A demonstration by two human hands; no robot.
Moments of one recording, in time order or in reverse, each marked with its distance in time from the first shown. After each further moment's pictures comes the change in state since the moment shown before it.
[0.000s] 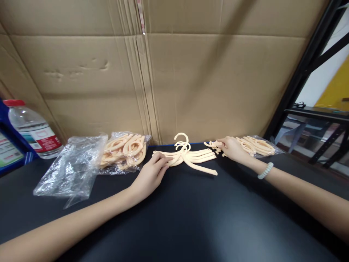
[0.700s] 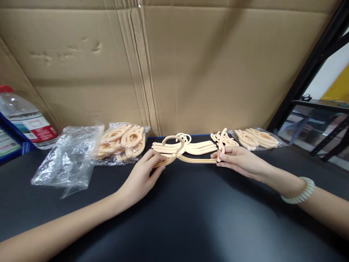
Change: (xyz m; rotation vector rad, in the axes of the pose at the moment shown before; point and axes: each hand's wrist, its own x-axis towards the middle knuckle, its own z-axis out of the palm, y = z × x) left_hand -0.023 0.013 -0.013 -0.068 -0.007 -0.076; right_hand -0.069 -0.052 -0.023 1.339 -0.409 0.434
